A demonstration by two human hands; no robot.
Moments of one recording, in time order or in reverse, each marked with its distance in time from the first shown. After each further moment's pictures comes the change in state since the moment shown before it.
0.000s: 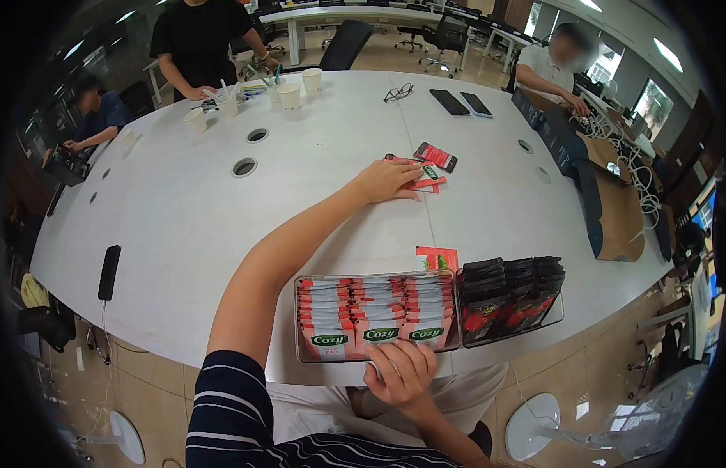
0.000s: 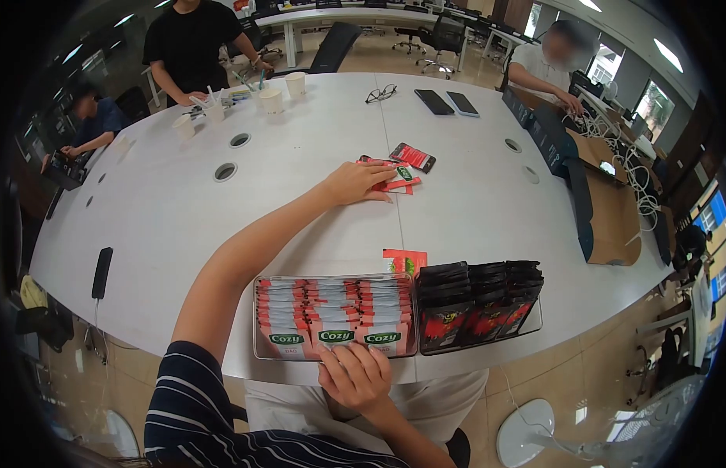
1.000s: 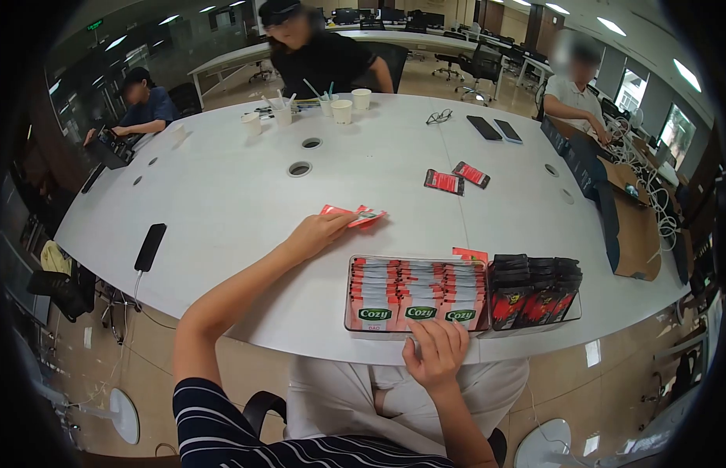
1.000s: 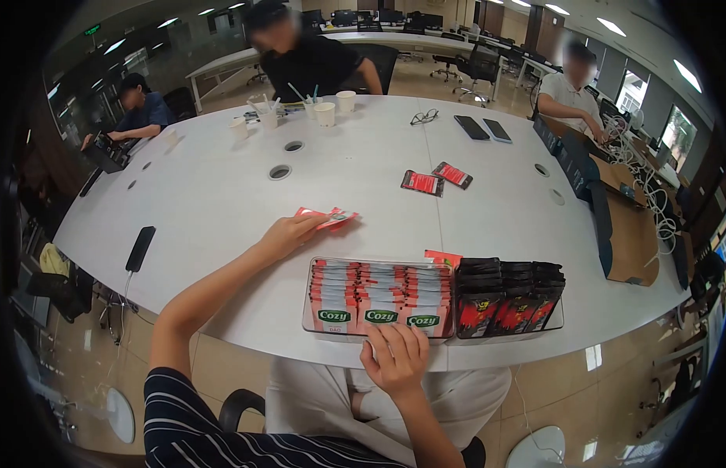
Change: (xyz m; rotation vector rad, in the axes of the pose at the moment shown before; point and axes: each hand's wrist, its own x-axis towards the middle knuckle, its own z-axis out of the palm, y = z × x) left_hand -0.212 0.042 -0.121 -0.161 0.087 -0.362; right_hand 0.004 0.000 0.001 0.075 0.046 -0.017
